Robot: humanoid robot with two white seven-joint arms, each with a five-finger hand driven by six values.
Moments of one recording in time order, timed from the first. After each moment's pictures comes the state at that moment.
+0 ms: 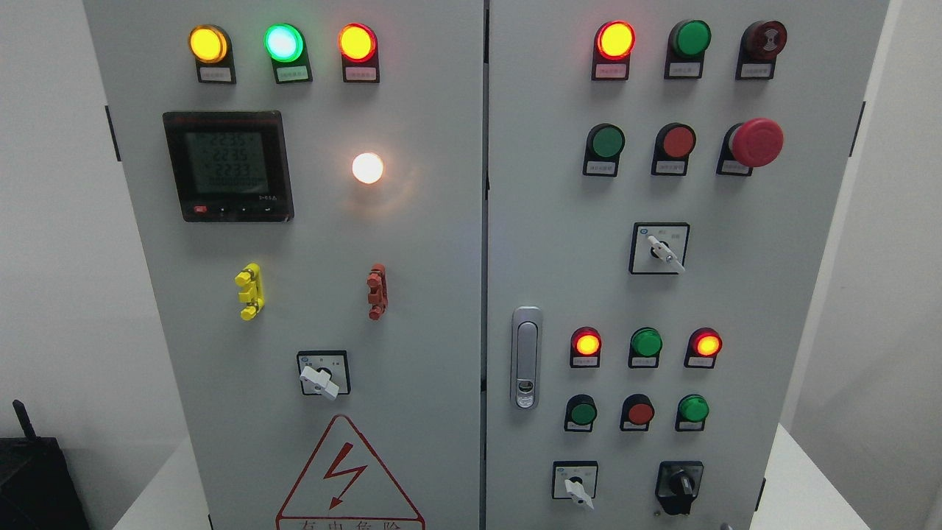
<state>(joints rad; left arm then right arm) -0.05 -0.08 0.07 0.10 -0.08 -0.10 -0.12 0.10 -0.03 0.00 -1.74 -0.14 -0.18 -0.07</state>
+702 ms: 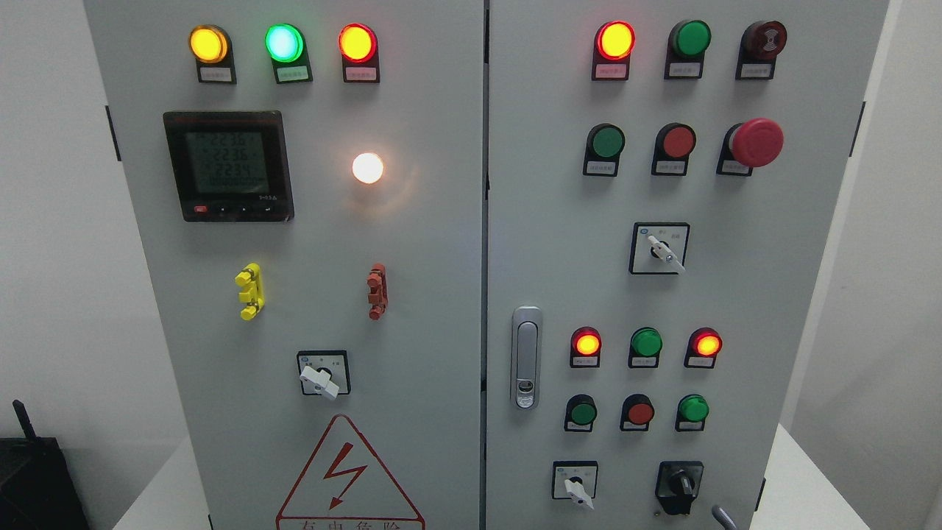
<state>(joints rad) -0.05 -0.08 0.07 0.10 -0.08 -0.10 -0.12 0.07 -0.01 0.01 -1.75 -0.14 -0.16 -0.06</state>
